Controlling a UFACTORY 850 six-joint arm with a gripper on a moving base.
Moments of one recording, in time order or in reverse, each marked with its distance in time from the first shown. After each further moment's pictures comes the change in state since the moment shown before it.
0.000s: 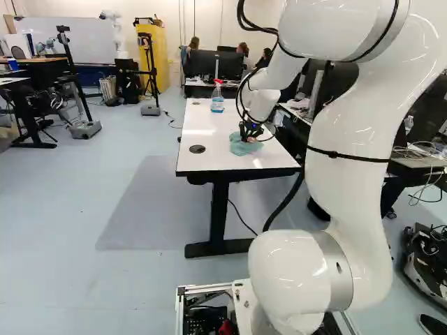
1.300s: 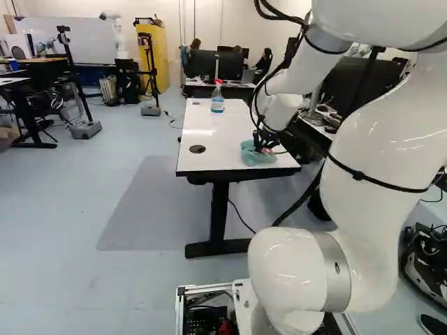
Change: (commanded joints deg) arm -6.9 12.4 14.3 0.0 0.0 0.0
